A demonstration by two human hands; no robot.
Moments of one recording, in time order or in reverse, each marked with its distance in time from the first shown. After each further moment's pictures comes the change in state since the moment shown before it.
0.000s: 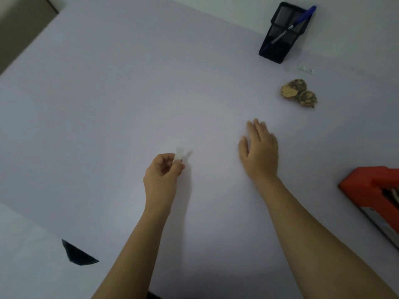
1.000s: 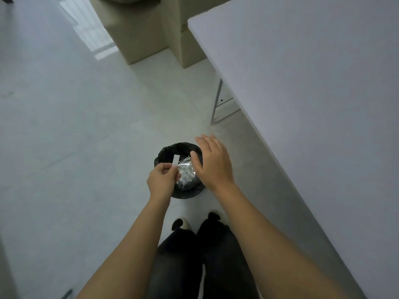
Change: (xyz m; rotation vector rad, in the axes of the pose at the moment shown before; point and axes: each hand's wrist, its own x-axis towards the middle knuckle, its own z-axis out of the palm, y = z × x) left_hand 0.034 -0.277 -0.400 -0.261 0.492 -0.453; right_hand -0.281 -0.439 0.210 0.229 -0.539 -0.716
